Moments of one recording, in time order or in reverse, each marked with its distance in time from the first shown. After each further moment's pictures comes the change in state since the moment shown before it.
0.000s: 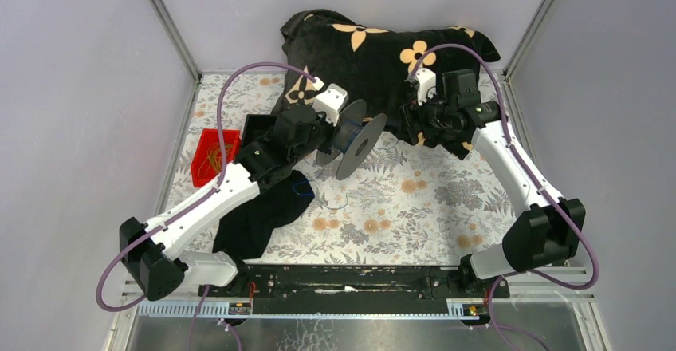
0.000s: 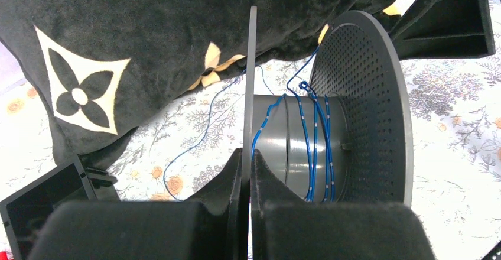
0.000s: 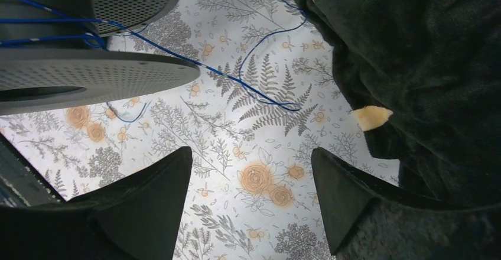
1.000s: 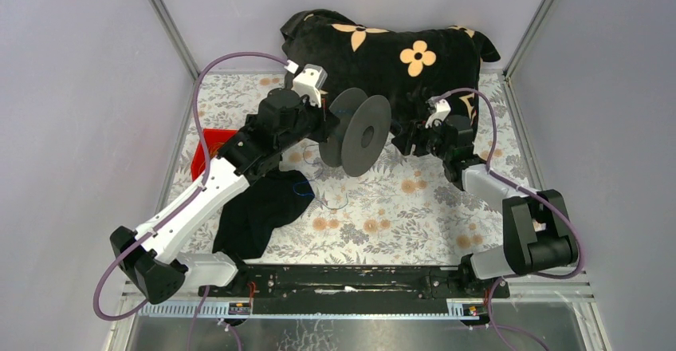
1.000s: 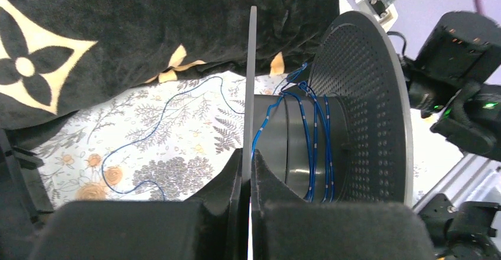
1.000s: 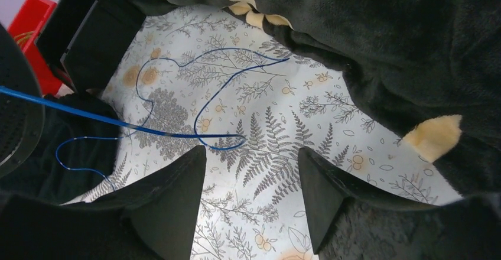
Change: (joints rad) left arm 0.074 -0.017 0.117 -0.109 0.129 -0.286; right arm -0.055 -0.053 -0.677 1.033 -0.002 0.510
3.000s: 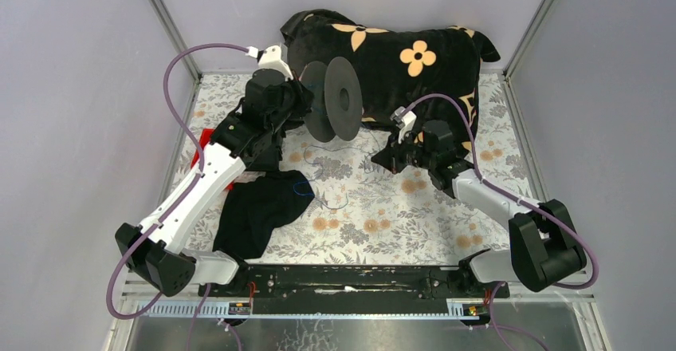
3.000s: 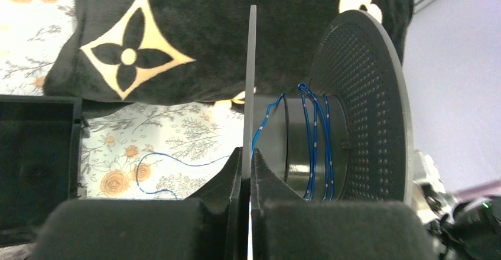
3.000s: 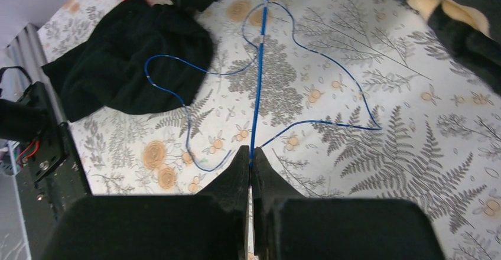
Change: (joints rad) left arm 0.156 0.060 0.098 -0.029 -0.172 -0.242; right arm 0.208 -0.058 0.012 -0.108 -0.144 -0.130
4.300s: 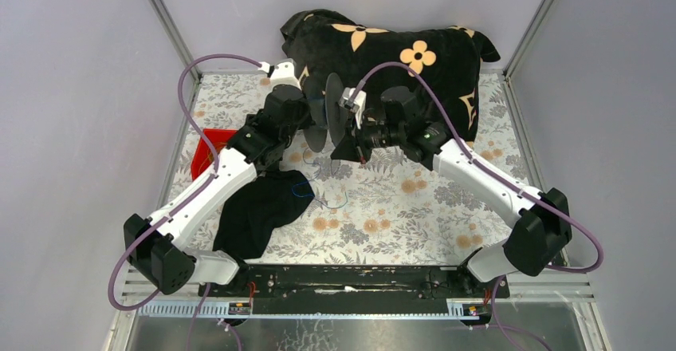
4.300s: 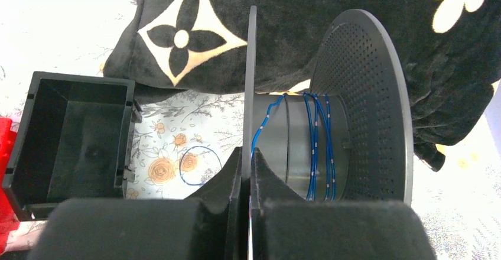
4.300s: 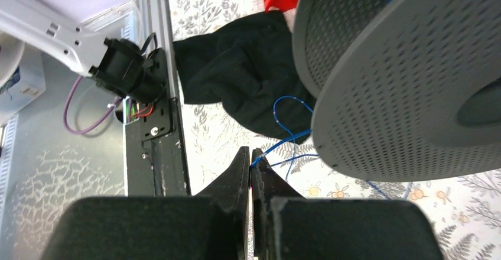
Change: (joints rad) left arm -0.057 0.014 -0.127 0.033 -0.231 0.053; right arm 0.267 0.111 0.530 -0.465 -0.163 -0.113
